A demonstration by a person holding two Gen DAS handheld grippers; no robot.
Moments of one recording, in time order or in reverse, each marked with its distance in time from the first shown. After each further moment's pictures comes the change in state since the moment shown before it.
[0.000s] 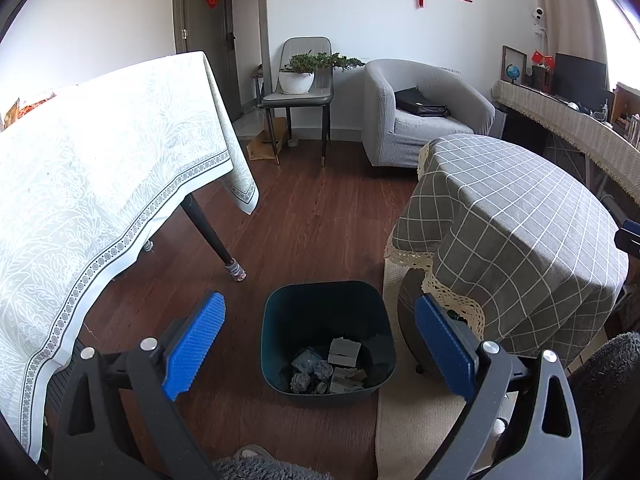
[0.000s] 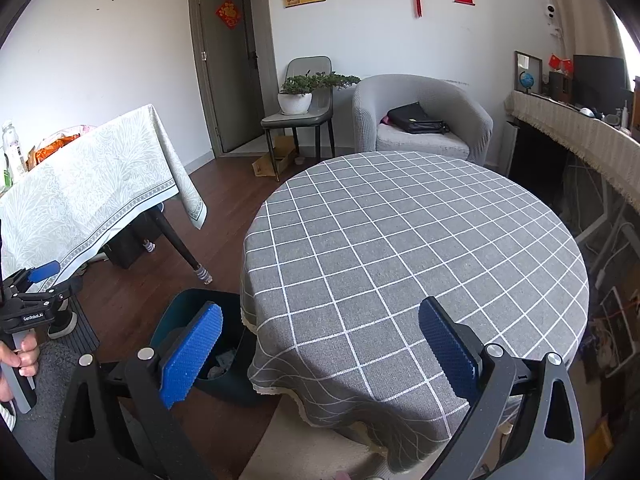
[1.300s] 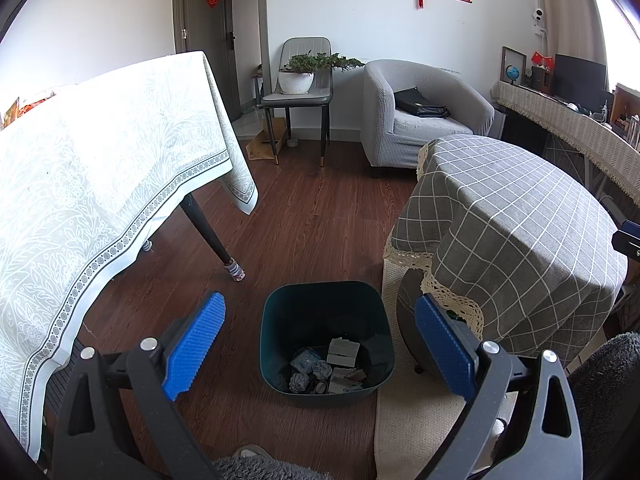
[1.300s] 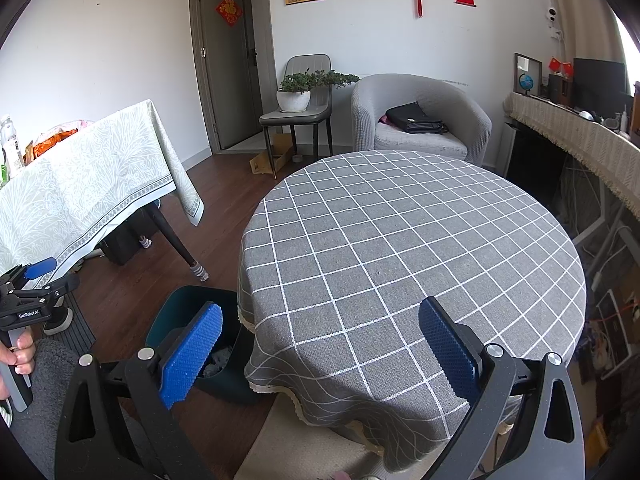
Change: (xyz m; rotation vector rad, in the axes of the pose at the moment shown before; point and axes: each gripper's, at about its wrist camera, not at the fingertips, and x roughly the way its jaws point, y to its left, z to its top) left arm -0.001 -0.001 -0.001 -0.001 0.001 0.001; right arm 0.001 0.003 -0.002 -0.011 0.006 -0.011
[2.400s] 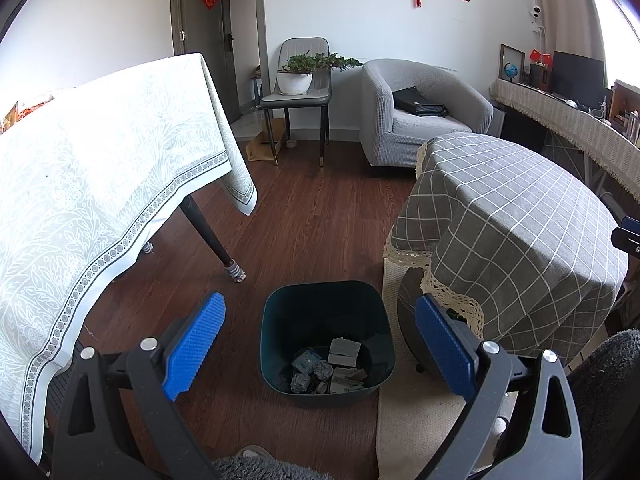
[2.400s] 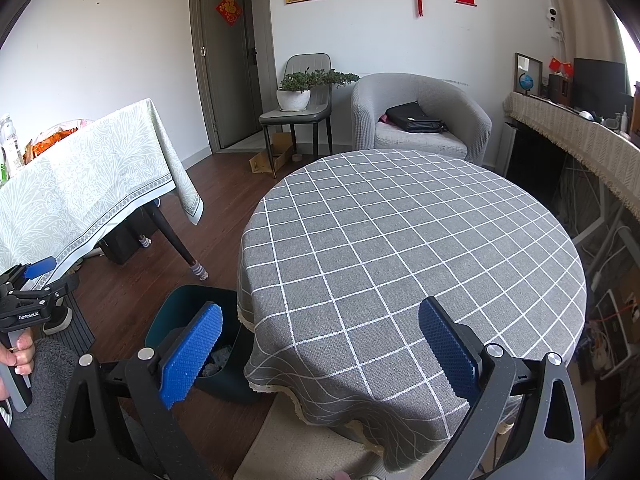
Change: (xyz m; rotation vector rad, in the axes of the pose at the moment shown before) left arm 0.000 -0.003 0.001 0.008 -0.002 0.000; right arm 0.000 0.000 0.001 -0.001 0.000 -0.001
